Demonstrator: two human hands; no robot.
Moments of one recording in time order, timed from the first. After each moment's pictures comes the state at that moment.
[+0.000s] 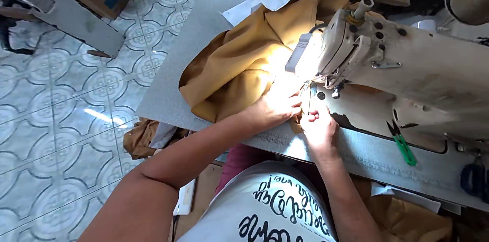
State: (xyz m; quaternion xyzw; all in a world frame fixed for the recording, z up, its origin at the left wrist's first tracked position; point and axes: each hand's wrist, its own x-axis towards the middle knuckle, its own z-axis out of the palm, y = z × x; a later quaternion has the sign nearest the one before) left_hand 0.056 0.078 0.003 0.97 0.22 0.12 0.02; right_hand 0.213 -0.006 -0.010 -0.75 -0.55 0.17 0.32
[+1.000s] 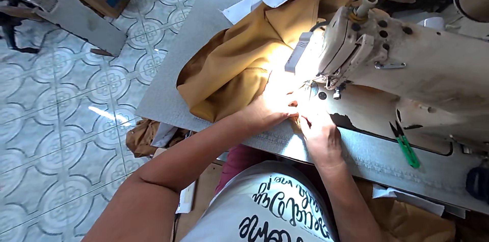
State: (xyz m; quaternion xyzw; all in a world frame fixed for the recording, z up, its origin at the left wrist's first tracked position) left_hand 0.048 0.078 0.004 0.96 0.24 0.10 0.09; right_hand 0.219 -0.015 -0.014 -0.69 -0.67 0.06 0.27
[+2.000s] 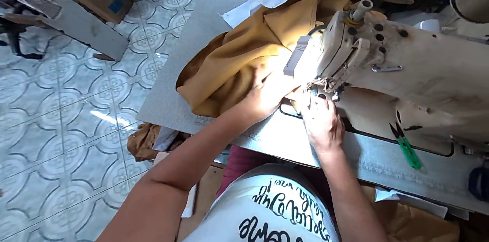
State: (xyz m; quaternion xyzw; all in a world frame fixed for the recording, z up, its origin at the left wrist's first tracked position) left_hand 0.044 0.098 -0.008 0.91 0.39 0.14 0.06; right_hand 0.232 0.012 -0.029 -0.74 -0.63 0.04 0.24
